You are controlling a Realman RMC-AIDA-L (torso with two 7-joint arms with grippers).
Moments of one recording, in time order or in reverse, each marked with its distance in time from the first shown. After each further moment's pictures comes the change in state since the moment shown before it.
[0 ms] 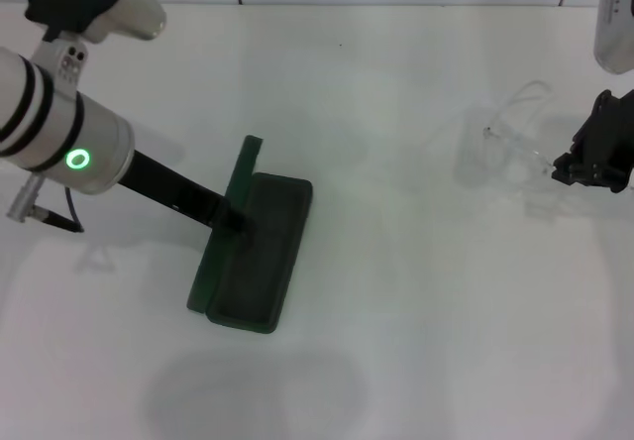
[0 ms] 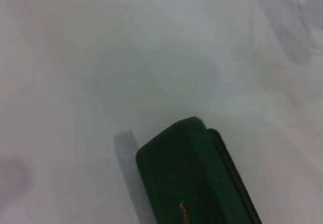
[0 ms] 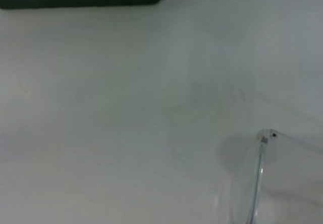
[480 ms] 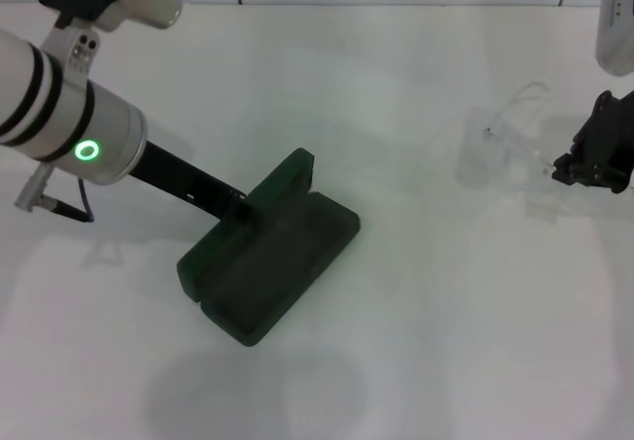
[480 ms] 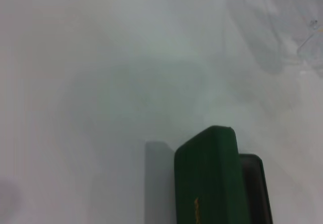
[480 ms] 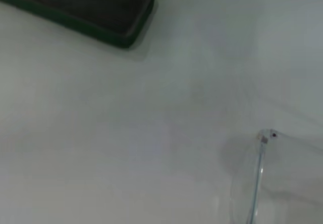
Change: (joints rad) left arm -0.003 0.003 0.022 0.043 -0.037 0.010 0.015; right arm -0.005 0.001 0.004 -0.001 0.002 0.003 -0.011
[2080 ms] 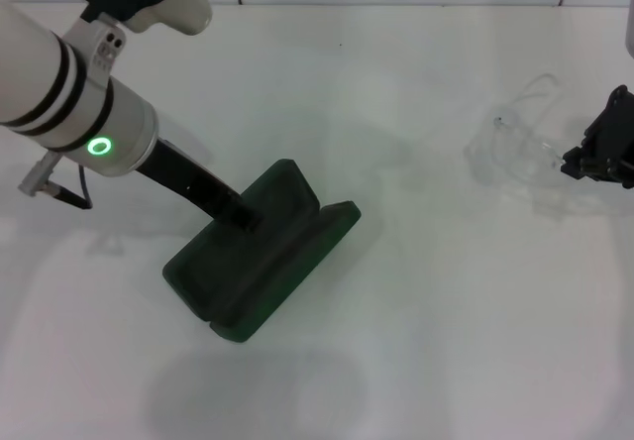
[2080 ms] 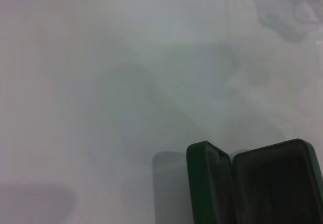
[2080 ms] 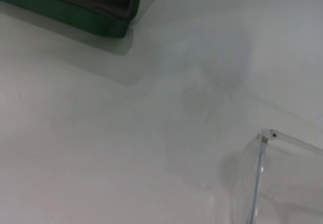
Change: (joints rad) left arm -0.033 0.002 0.075 0.025 0.096 -0.008 0.021; right arm -0.020 0.002 0.090 -0.013 0.011 -0.019 -0.050
